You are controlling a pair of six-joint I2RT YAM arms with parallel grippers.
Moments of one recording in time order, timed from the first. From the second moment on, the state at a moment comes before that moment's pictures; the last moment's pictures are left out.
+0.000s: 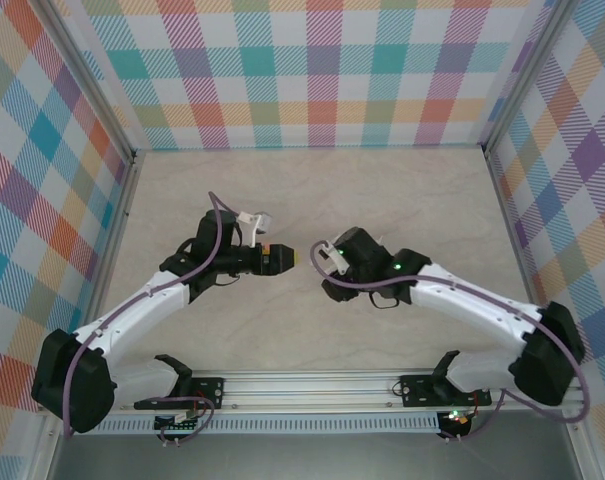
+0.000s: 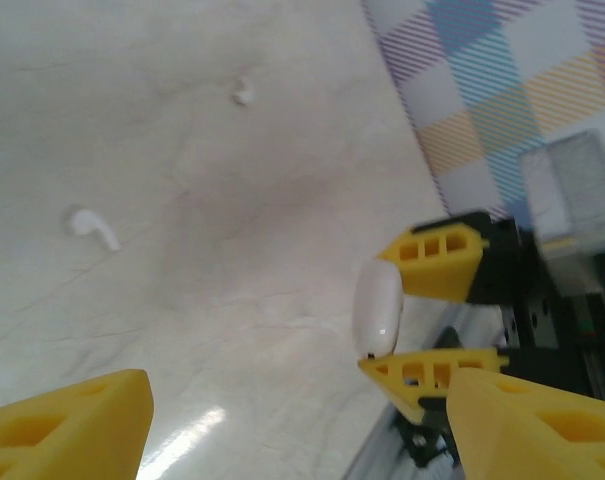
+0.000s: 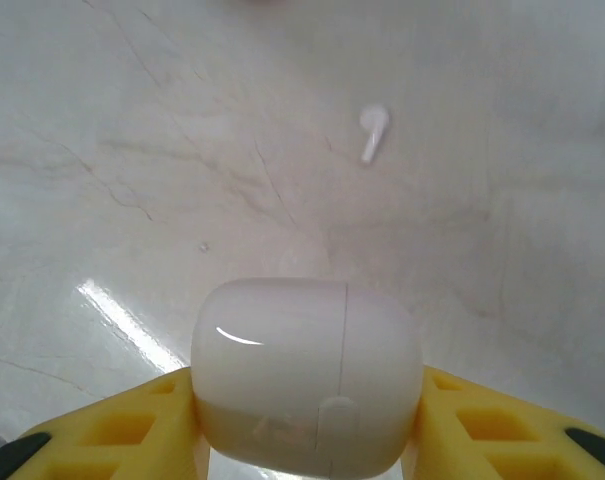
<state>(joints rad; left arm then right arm) -0.50 1.18 0.79 -0.20 0.63 -0.54 0.88 1.25 0.96 -0.65 0.03 0.09</state>
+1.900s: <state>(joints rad) -0.67 1.37 0.90 -0.07 0.79 -0.45 0.88 1.10 0.90 -0.47 0.00 -0.52</state>
